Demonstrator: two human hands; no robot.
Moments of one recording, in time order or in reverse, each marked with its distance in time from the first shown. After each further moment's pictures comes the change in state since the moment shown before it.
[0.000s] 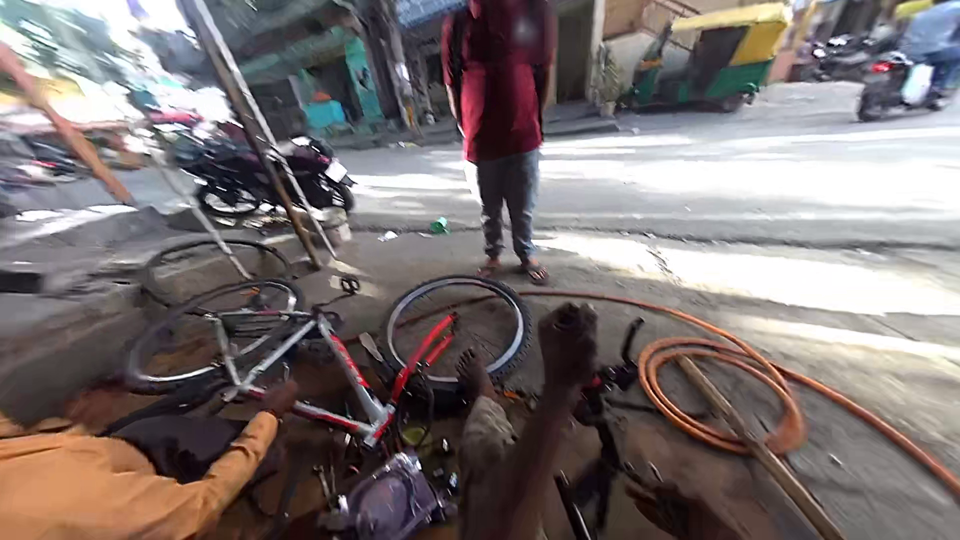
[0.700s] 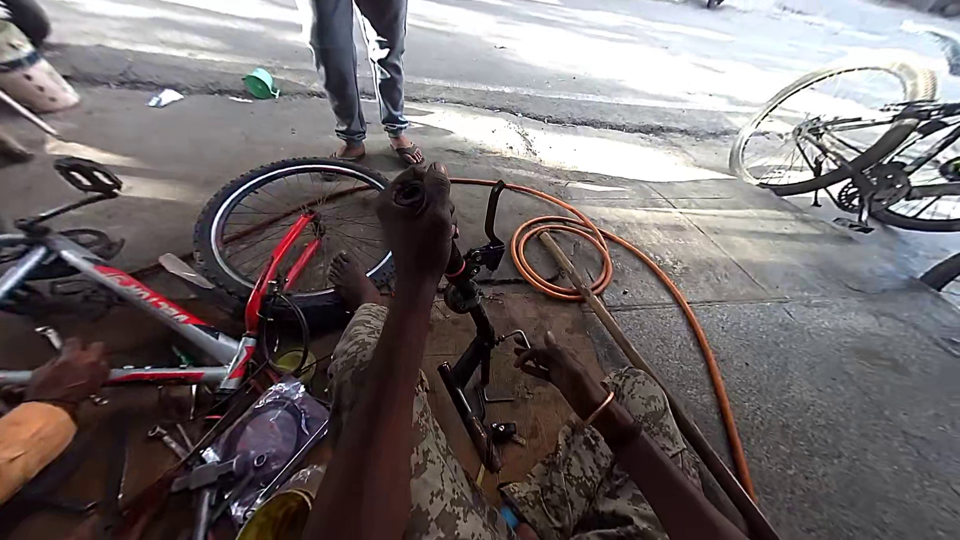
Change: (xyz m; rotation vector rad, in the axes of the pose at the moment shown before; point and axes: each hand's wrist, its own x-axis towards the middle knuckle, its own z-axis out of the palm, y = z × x) left_hand 0.002 -0.007 -0.015 -0.209 0.012 0.095; right_hand -0.016 -0.003 -0.009 -0.306 -0.074 -0.012
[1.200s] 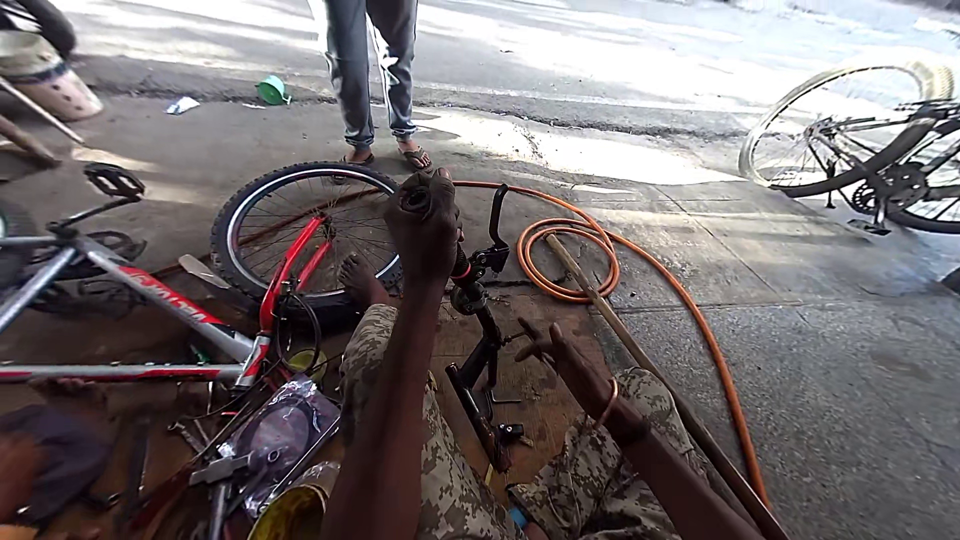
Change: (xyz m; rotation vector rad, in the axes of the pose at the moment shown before) left_hand -0.003 0.005 -0.004 -0.034 0.012 0.001; right_hand -0.004 -0.033 0.014 -0.209 -0.067 -0.127
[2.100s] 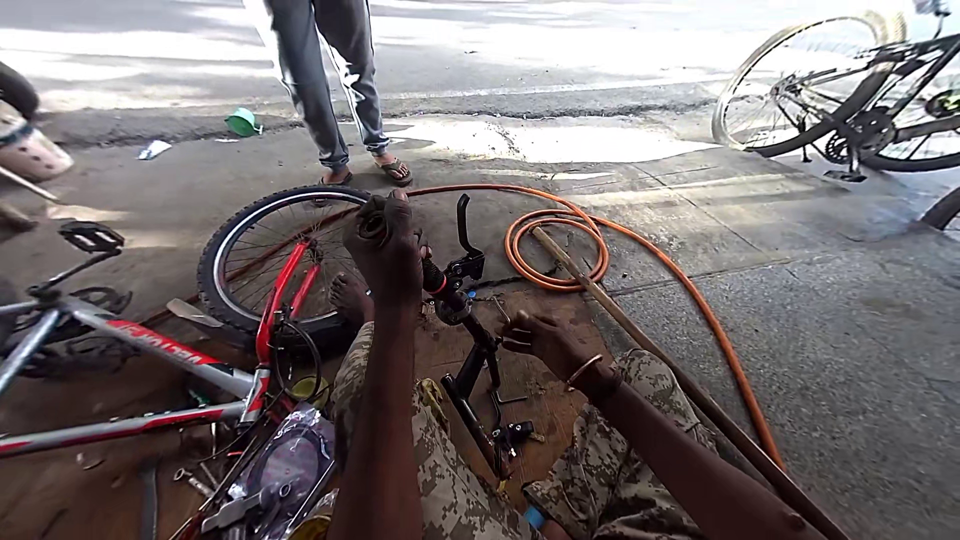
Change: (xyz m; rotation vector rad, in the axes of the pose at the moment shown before) left_hand -0.002 0.003 -0.009 -0.060 -0.034 0.013; right_hand 0.039 -0.001 0.010 0.472 0.178 0.119
